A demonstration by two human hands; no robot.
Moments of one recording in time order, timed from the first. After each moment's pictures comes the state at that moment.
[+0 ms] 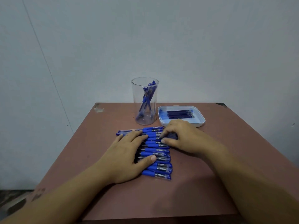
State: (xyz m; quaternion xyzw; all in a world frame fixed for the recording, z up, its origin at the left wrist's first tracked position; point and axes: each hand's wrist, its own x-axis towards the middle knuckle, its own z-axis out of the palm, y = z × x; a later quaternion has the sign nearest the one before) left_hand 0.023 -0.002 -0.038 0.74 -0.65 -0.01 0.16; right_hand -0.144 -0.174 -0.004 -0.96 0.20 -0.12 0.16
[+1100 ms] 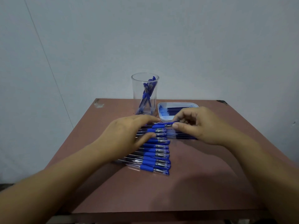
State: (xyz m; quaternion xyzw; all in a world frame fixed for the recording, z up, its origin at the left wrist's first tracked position) left_hand 0.021 -0.016 0.004 0.64 -0.71 0.12 0.26; right_hand -0.179 -0.160 0.036 -0.90 0.18 -0.21 0.33
